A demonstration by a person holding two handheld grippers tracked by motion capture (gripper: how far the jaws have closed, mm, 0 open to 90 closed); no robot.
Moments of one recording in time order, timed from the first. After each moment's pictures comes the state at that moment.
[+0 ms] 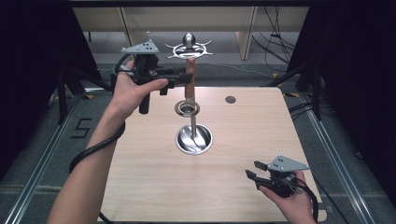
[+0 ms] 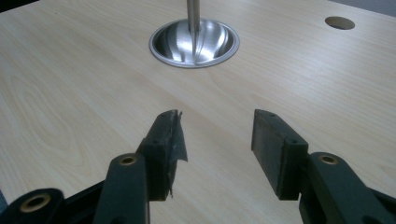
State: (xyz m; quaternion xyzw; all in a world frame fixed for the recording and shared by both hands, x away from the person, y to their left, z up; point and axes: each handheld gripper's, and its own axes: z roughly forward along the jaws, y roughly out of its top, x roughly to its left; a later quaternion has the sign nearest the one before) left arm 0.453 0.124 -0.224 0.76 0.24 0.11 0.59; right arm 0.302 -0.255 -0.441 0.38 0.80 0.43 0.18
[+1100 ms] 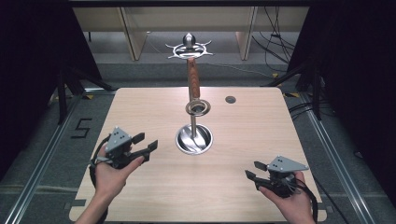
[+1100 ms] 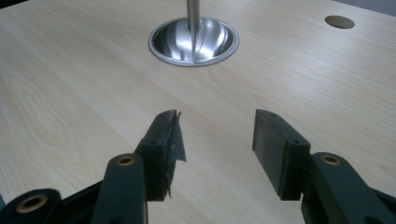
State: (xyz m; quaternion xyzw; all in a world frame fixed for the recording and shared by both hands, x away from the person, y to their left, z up) left arm 0.337 0.194 -0.406 0.72 0.42 0.24 0.50; right arm 0.302 -0.254 -0.442 0.38 0.80 0.43 0.18
